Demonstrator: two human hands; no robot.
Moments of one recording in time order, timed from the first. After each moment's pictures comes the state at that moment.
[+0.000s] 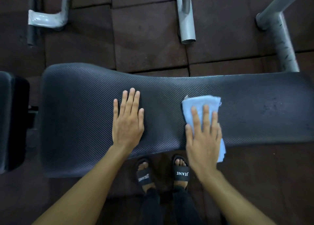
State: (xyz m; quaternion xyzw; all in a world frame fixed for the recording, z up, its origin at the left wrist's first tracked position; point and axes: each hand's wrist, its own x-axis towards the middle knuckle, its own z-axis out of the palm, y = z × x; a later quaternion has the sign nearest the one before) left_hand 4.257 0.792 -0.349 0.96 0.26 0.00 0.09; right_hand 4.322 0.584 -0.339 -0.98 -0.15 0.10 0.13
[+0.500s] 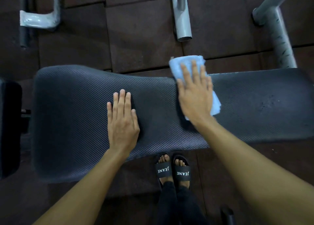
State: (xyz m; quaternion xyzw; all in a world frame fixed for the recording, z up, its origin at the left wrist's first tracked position) left_hand 4.261 0.789 -0.345 0.95 0.29 0.02 0.12; right_hand 4.436 0.653 -0.348 -0.97 -0.19 0.11 0.14
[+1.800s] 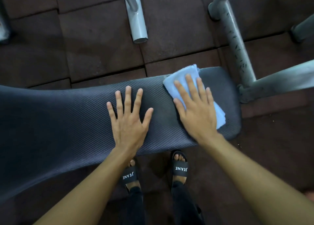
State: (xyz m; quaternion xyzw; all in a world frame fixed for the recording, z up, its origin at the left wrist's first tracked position) left_hand 4.414 0.584 -0.357 0.96 0.26 -0.05 0.08; right_hand 4.527 0.414 -0.361 -0.96 -0.25 0.06 0.10
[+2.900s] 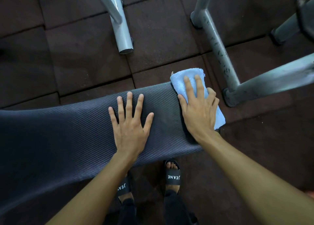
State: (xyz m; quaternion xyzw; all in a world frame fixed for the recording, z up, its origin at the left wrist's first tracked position) left_hand 4.461 0.538 -0.358 0.97 0.23 -0.05 0.08; right_hand 4.580 0.377 -0.357 -0.99 -0.13 0.01 0.08
